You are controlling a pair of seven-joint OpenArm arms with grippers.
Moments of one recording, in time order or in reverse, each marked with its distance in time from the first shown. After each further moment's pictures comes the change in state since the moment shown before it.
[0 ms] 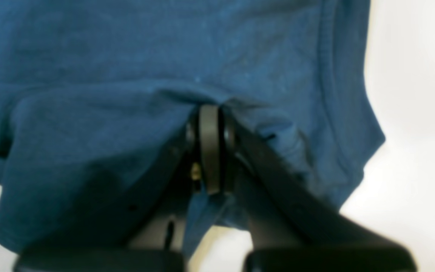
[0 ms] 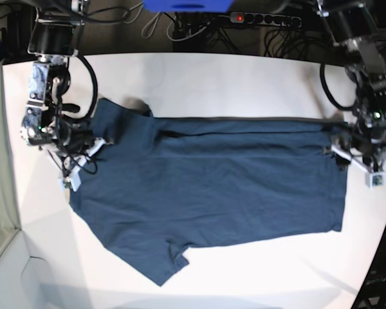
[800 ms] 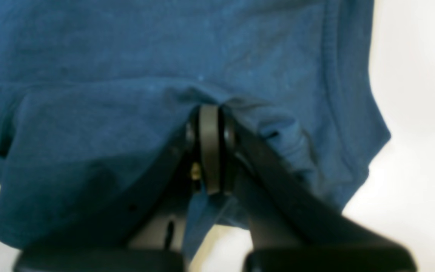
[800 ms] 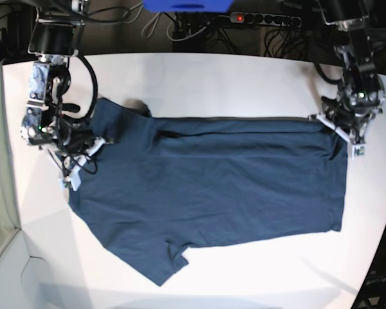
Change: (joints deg) left arm 3.8 1.4 2.0 -6.6 0.4 0.0 0.1; right arm 0.0 0.0 0.0 -0.1 0.0 0.0 0.0
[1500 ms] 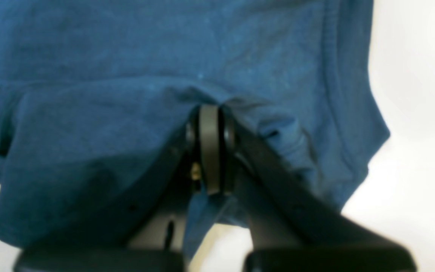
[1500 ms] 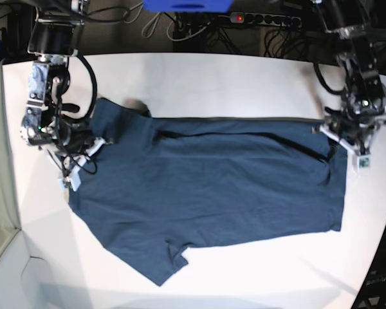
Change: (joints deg) left arm -0.5 0.1 -1.0 4.5 0.1 -0.2 0.7; right arm 0.0 0.0 0.0 0.2 -0.1 0.0 -0.3
